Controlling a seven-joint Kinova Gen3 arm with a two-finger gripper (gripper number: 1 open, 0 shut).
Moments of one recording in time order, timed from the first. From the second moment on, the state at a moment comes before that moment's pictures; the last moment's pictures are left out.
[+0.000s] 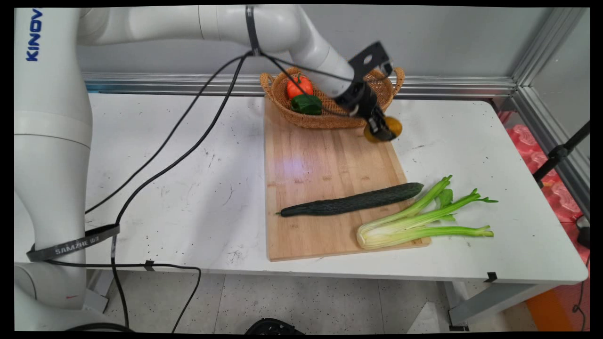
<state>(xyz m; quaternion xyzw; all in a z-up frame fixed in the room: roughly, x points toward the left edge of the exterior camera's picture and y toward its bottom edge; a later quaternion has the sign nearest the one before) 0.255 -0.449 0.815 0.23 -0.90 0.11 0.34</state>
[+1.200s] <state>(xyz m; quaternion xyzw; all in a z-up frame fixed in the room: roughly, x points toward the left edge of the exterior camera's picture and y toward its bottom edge) 0.361 -0.532 0.851 0.24 -0.90 0.21 0.29</state>
